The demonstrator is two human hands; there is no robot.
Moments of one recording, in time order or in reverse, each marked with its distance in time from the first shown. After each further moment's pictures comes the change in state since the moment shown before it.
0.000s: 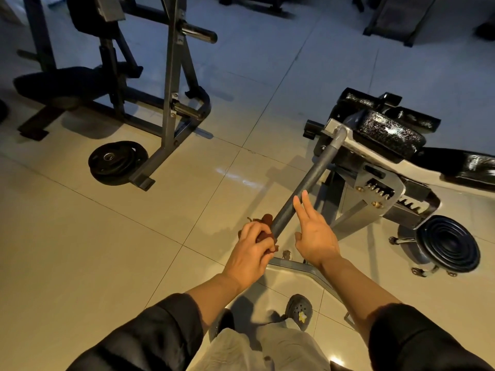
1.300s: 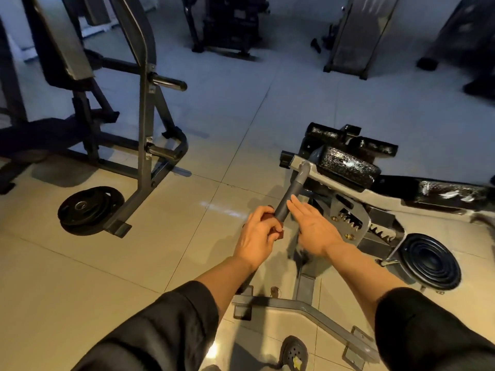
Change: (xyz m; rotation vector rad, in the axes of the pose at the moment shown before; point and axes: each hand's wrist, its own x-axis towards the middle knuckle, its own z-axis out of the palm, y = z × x) left_hand 0.153 0.026 0.008 -0.102 0.017 -0.023; right_hand 0.075 0.053 -0.085 -0.132 -0.094 -0.020
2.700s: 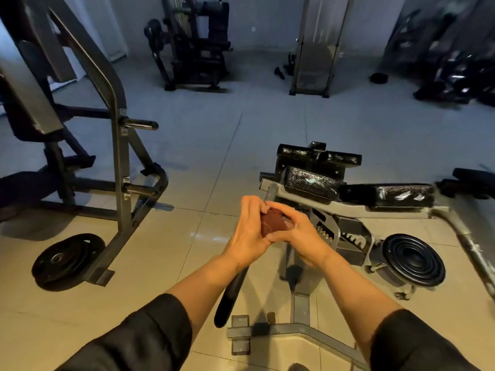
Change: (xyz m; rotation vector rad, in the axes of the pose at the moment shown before) left_hand 0.060 0.062 -0.022 -0.173 0.051 0.275; right_hand -0.026 0.001 -0.043 1.358 0.237 -0.084
